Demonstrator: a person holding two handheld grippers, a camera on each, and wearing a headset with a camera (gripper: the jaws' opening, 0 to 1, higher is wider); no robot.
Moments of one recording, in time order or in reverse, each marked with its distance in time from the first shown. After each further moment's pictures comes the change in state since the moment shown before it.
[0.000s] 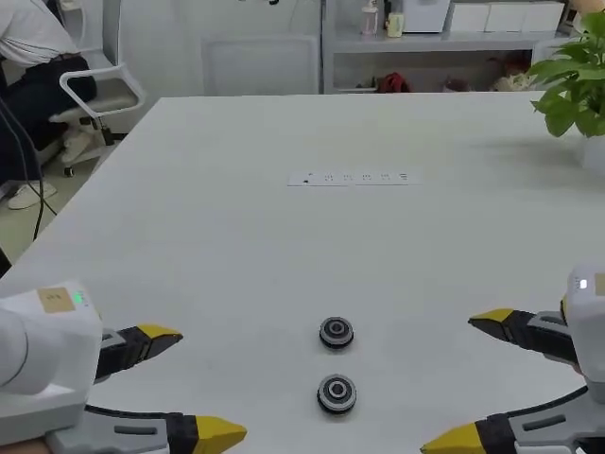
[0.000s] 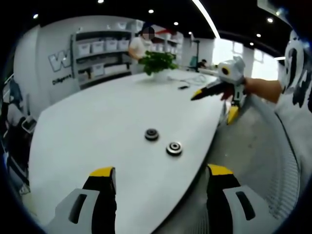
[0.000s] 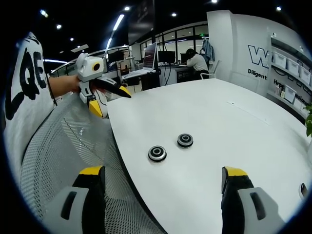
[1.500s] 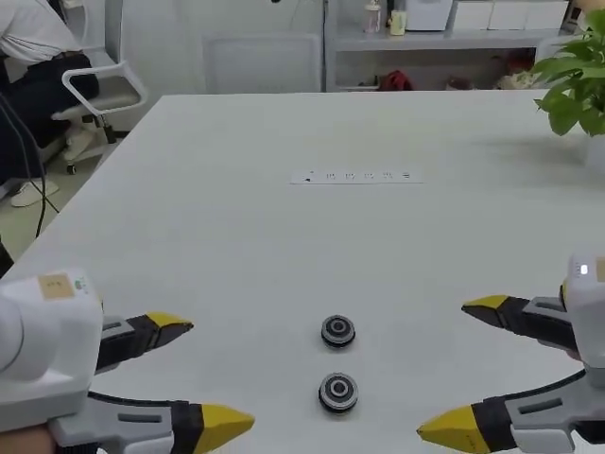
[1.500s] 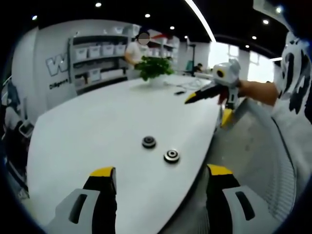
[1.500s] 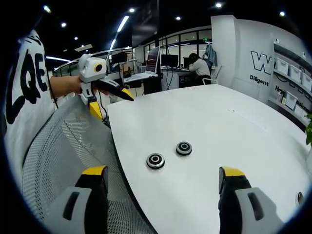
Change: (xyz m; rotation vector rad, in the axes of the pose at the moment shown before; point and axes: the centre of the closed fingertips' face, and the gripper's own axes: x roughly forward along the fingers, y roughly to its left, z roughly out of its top) left arm 0.001 -0.003 0.015 0.017 -0.046 -0.034; right arm 0.000 -0.001 0.018 -0.042 -0.034 0.006
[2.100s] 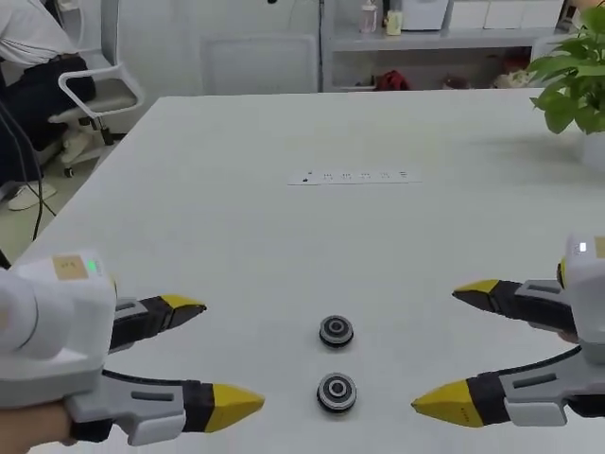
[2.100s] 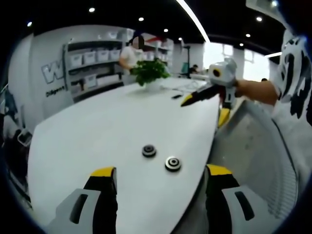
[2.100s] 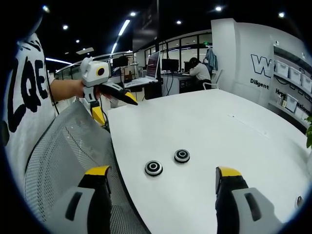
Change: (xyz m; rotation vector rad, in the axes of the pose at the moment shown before) left arm 0.009 0.002 0.019 0.048 -0.034 -0.025; right arm 0.001 -0.007 0.016 0.000 -0.042 0.011
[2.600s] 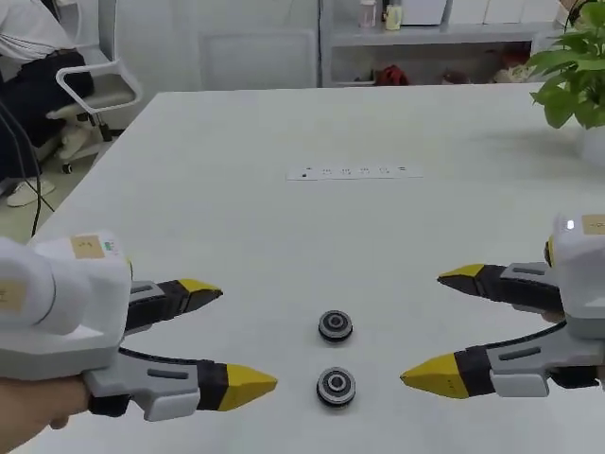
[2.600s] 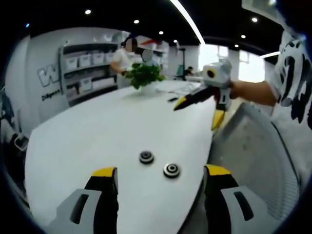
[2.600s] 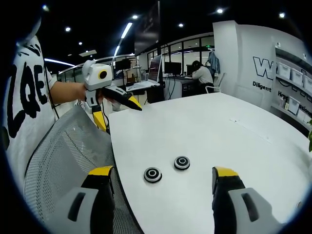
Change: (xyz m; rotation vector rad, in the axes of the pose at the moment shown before) left arm 0.012 0.000 0.010 0.026 -0.019 -0.039; right arm 0.008 -0.006 0.010 -0.012 -0.028 0.024
